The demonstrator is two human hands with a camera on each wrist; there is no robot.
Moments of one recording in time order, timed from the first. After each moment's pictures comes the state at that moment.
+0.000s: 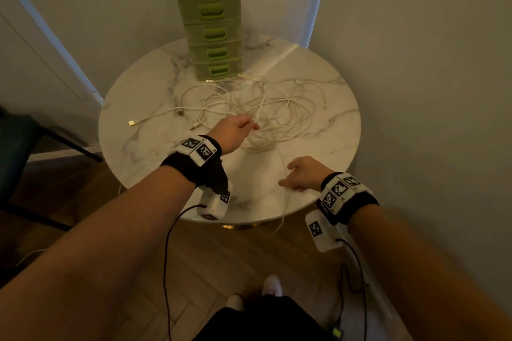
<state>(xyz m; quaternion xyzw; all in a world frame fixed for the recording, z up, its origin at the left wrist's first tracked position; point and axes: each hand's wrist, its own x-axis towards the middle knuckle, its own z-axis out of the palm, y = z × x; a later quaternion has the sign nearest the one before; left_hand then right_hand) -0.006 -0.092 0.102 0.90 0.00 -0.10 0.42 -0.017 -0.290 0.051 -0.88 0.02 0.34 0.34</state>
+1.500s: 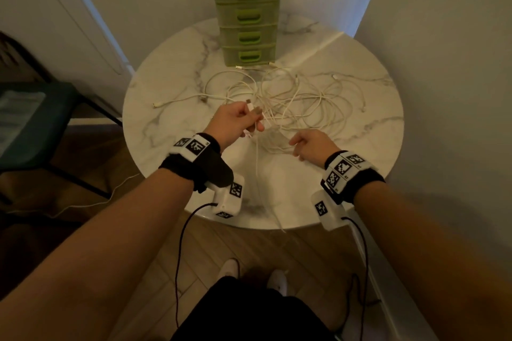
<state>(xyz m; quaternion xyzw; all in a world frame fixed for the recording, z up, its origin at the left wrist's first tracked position) 0.012 -0.067 0.078 0.78 0.10 0.00 0.62 0.061 -0.256 0.042 -0.89 -0.09 0.25 0.37</state>
